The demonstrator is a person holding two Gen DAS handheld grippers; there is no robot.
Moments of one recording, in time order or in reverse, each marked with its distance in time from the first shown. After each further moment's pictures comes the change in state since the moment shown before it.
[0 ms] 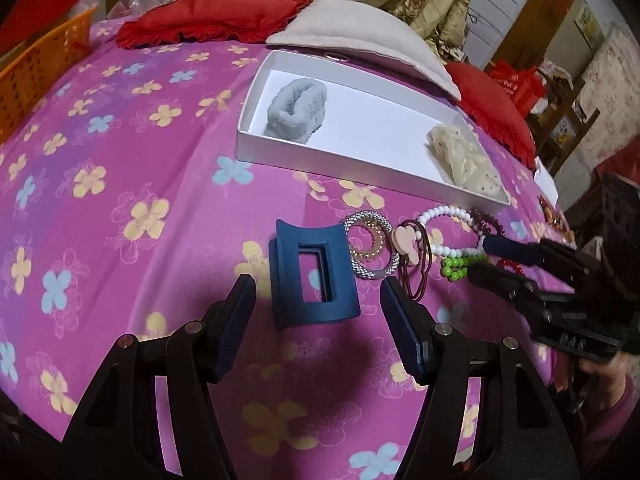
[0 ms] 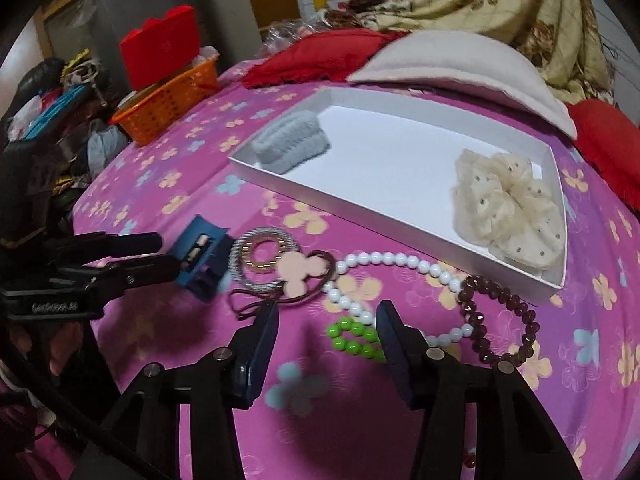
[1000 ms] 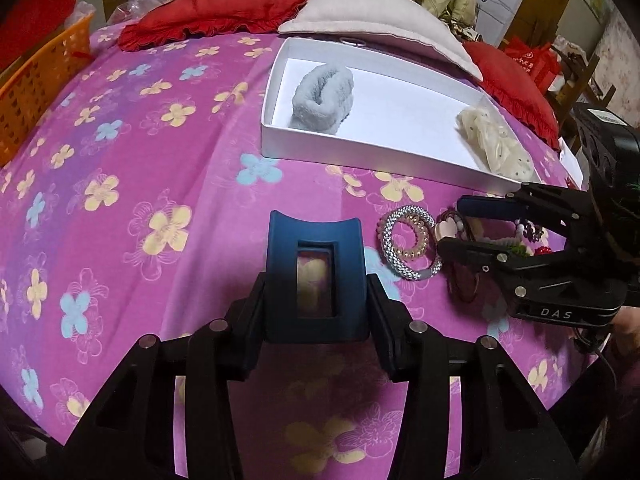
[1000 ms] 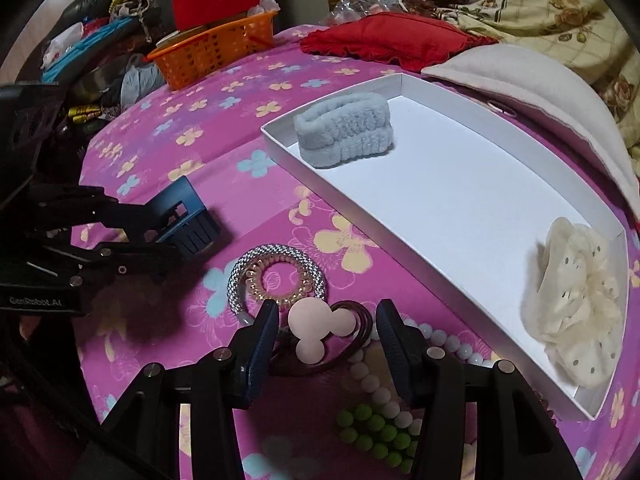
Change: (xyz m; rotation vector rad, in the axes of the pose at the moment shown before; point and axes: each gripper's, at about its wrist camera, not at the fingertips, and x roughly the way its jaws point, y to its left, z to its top) left arm 0.016 0.016 0.007 0.037 0.041 0.078; right arm 0.059 0.025 0.034 -0.278 0.080 0.059
